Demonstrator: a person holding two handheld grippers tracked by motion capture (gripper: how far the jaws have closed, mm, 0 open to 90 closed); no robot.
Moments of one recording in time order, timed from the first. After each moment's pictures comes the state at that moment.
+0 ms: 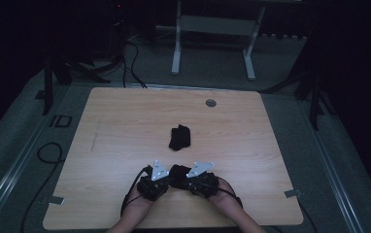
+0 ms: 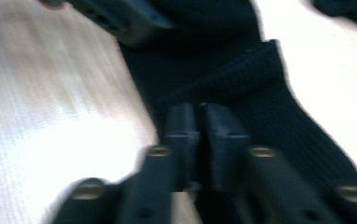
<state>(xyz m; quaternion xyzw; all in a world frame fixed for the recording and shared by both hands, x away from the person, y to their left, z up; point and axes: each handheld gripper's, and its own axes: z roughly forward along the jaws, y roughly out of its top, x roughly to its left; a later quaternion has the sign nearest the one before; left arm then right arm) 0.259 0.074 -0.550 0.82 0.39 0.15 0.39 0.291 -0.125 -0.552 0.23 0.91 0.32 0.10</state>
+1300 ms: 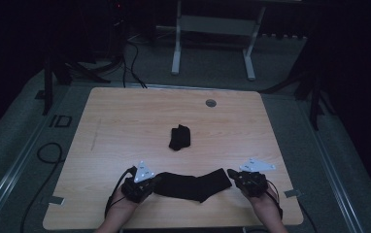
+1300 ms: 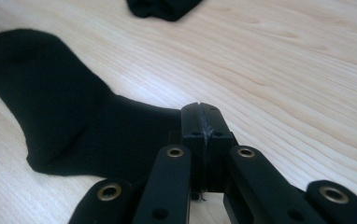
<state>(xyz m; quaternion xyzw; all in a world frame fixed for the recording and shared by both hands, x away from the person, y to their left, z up) 0.251 0.109 -0.539 0.83 0.38 0.15 0.38 0.274 -0.249 -0.510 0.38 0.82 0.37 0.19</state>
